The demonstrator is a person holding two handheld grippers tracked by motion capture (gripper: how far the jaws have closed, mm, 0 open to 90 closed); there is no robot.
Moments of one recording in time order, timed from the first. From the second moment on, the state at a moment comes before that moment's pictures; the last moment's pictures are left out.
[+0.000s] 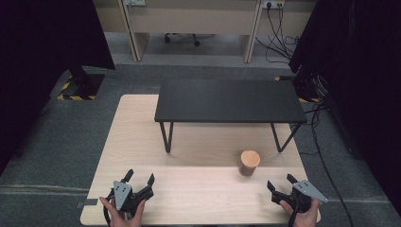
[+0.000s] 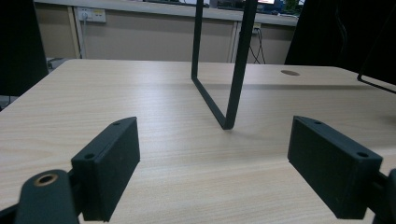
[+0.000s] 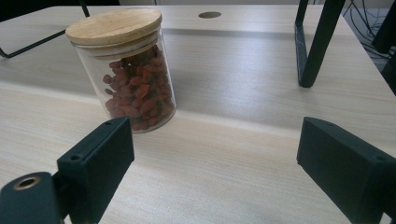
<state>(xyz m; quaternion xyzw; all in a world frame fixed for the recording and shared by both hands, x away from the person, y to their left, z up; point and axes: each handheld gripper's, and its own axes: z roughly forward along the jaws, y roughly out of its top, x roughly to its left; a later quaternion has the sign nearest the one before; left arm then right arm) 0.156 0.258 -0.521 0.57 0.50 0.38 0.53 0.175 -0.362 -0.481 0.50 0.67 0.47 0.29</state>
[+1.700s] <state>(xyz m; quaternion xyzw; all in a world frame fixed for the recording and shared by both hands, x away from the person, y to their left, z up) 0.155 0.257 -0.522 0.57 0.49 0.38 0.53 0.221 -0.353 -0.480 0.40 0.73 0.49 0.25</state>
